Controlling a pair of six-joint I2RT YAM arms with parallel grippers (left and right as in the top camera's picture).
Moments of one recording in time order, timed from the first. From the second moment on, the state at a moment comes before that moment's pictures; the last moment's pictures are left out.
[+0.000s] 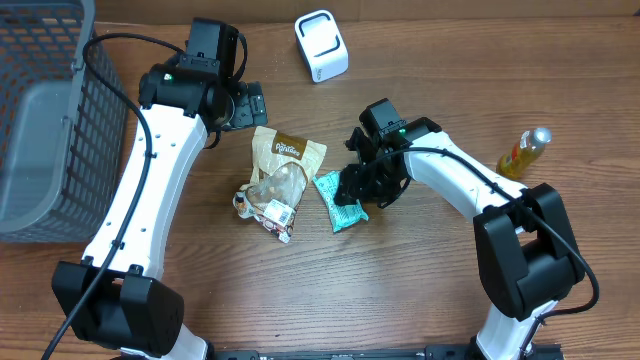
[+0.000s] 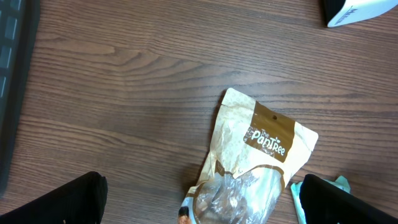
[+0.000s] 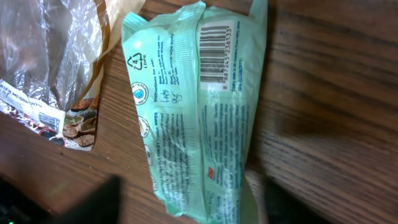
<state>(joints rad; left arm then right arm) -0.21 1.75 1.71 -1.10 -0.15 -0.39 0.45 1.93 1.31 -0.84 -0.42 0.24</state>
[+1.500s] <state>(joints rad) -0.21 1.75 1.71 -1.10 -0.15 -0.39 0.45 1.86 1.42 -0.92 -0.45 0.58</state>
